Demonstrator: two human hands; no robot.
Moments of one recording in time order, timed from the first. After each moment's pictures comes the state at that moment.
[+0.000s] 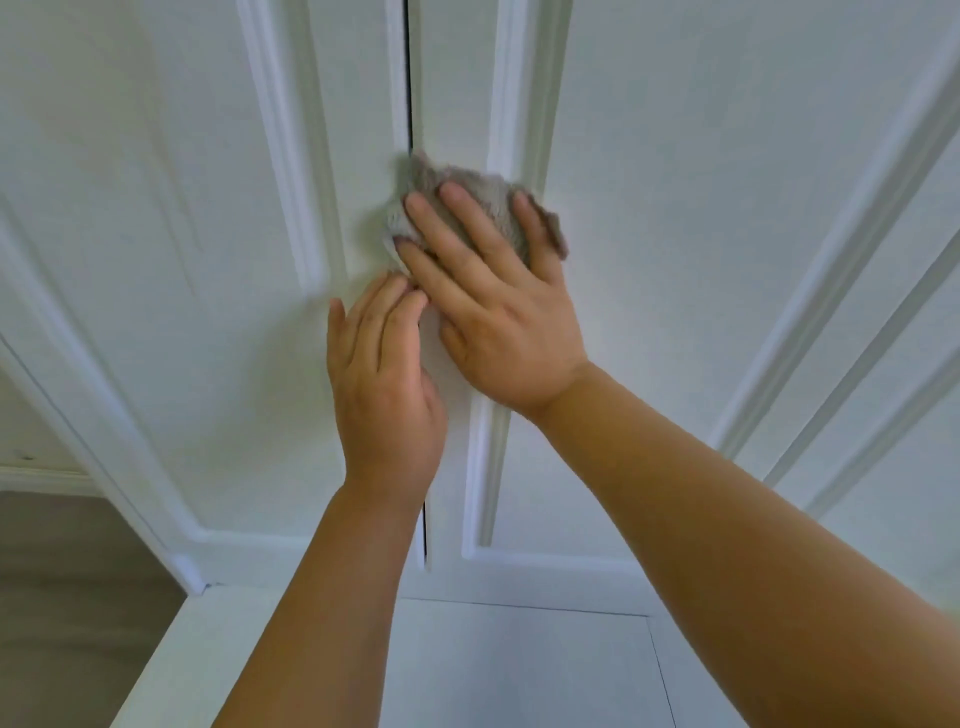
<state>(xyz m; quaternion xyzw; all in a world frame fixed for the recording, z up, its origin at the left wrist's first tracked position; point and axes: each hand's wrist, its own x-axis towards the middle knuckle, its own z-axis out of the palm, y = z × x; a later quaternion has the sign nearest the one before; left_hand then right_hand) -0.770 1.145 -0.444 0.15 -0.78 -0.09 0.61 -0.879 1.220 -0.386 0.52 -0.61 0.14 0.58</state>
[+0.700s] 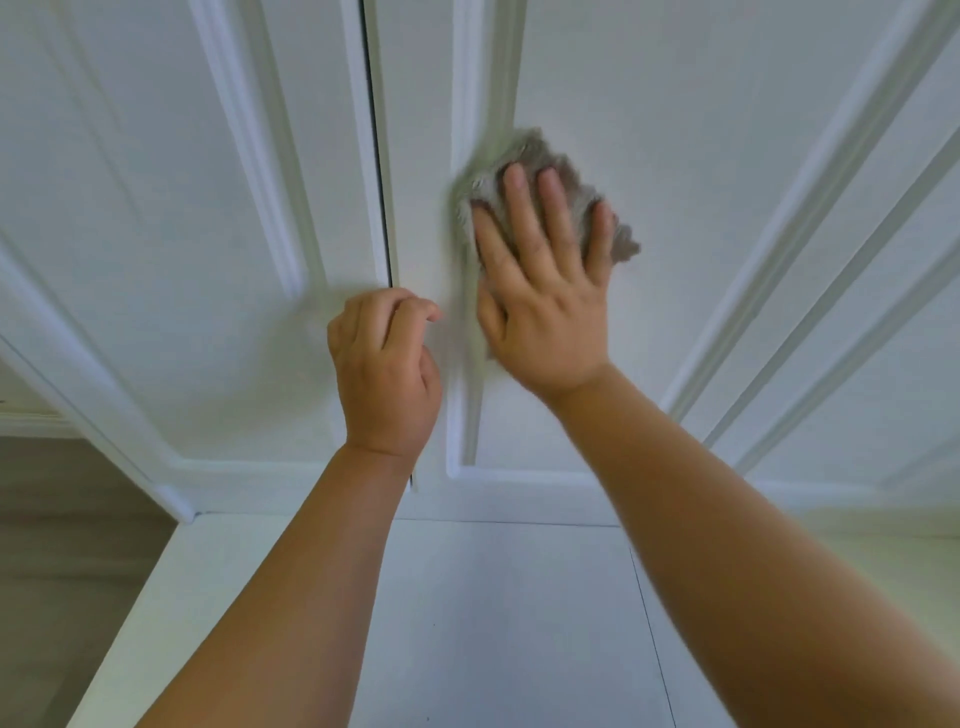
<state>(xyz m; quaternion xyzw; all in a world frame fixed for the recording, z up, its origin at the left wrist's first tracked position) -0.769 1.157 -0.507 0.12 -0.82 -0.11 0.55 -0.891 1.265 -0.473 0.41 -0.69 0.15 0.57</state>
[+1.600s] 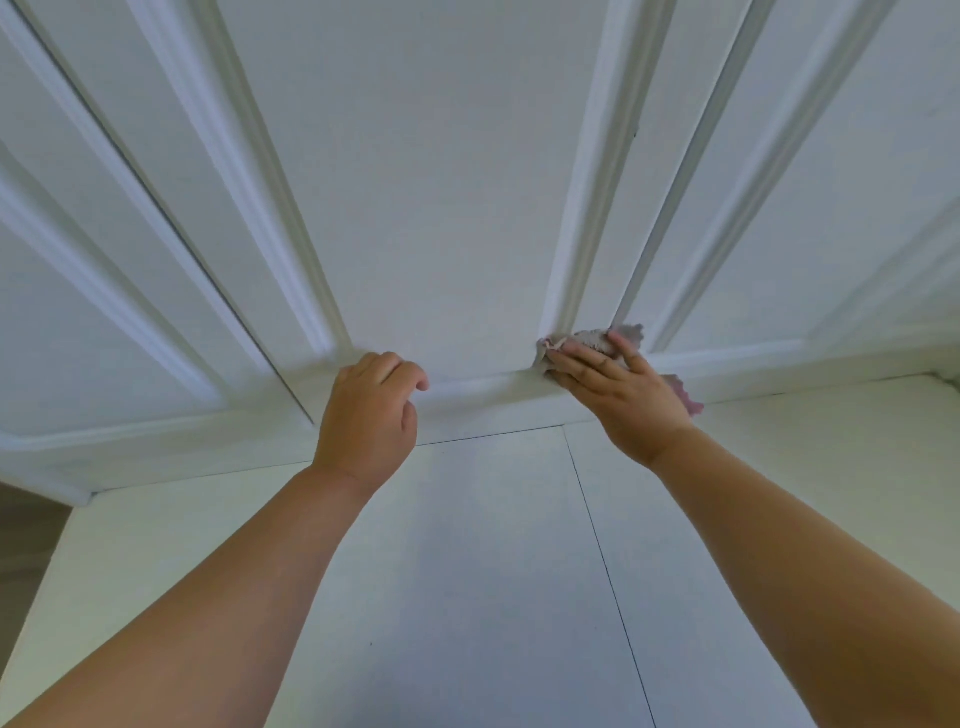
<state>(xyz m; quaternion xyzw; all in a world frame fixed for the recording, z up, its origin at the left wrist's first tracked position) -0.784 1.224 -0.652 0.01 -0.96 -0.16 0.22 -0.932 1.514 -0.683 0.48 -0.85 -0.14 0.17</state>
